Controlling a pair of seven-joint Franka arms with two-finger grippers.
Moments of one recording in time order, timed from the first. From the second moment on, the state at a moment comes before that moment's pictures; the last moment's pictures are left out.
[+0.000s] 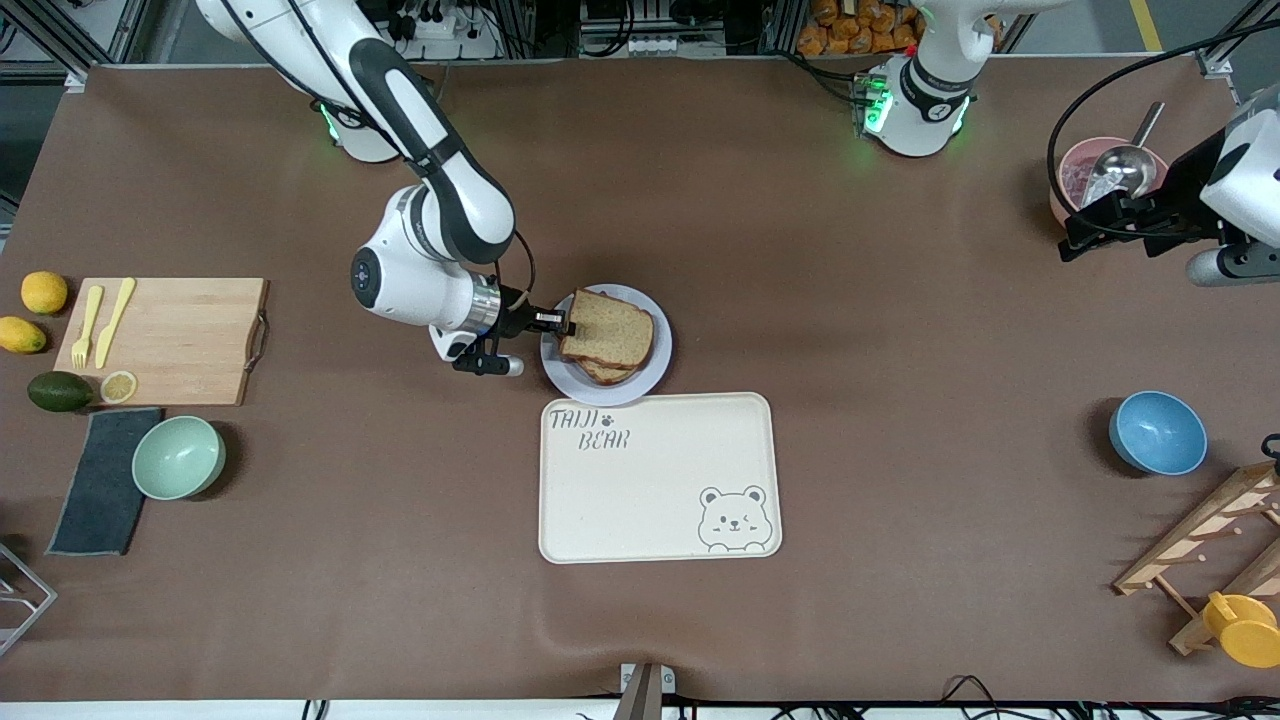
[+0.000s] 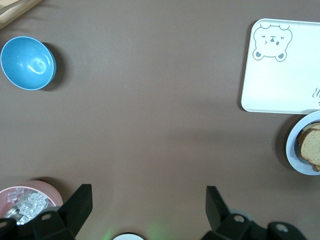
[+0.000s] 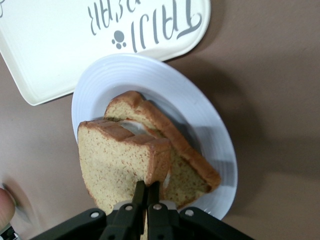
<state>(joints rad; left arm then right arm) -0.01 0.01 -0.06 -1.54 -0.07 1.49 -0.15 0.52 0.39 0.05 -2.11 1.02 2.44 -0.06</state>
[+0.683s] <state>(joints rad) -0.01 0.00 -0.06 -1.50 -0.07 1.48 -0.15 0.52 0.39 0.03 -2.11 1.03 2.44 -0.05</state>
